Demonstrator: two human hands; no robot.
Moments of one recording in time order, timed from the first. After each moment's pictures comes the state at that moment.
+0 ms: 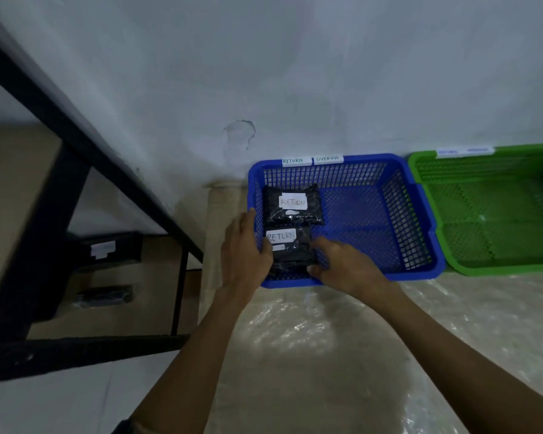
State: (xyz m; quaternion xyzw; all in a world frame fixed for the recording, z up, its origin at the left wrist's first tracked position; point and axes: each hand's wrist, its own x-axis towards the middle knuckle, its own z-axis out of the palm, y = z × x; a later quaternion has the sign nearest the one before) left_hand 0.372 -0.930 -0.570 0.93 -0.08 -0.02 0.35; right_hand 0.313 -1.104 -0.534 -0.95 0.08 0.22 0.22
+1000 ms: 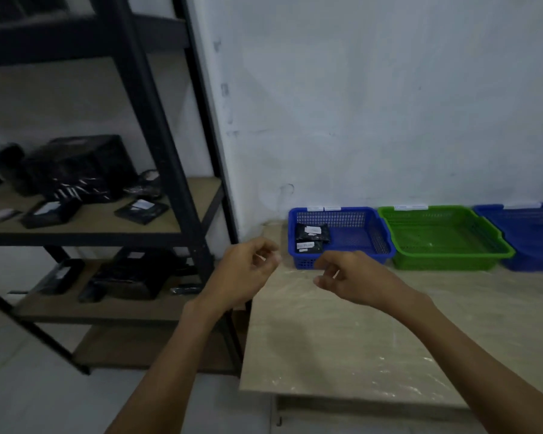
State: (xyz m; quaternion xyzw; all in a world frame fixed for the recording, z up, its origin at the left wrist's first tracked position) left_hand 0.049 -0.782 -0.325 0.88 -0.20 0.02 0.42; right_hand 0.008 -0.998 -0.325 -0.97 -0.06 0.01 0.24
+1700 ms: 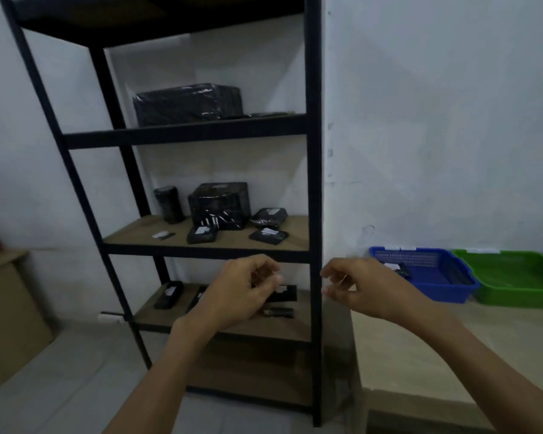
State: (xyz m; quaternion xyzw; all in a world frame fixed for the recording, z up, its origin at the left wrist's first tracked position) left_hand -0.111 -0.455 -0.229 0.89 -0.25 0.09 0.36; right_hand -0.130 -0.693 -0.221 -0.96 -0.18 -0.08 0.18
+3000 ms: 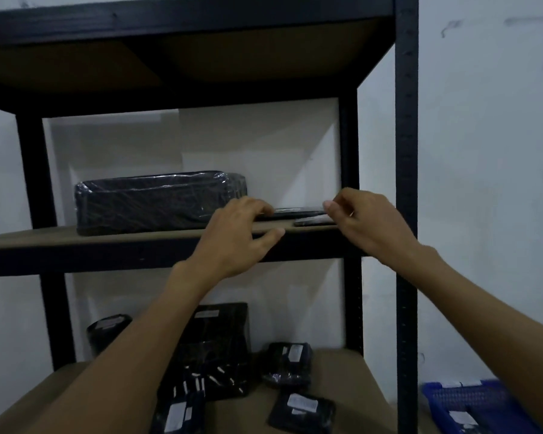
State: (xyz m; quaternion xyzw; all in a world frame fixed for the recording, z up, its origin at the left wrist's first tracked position) left_hand 0.312 -0.375 -0.026 0.82 -0.37 0.40 0.21; right_hand 0.250 -0.590 -0.020 -0.88 -0.06 -0.44 0.16
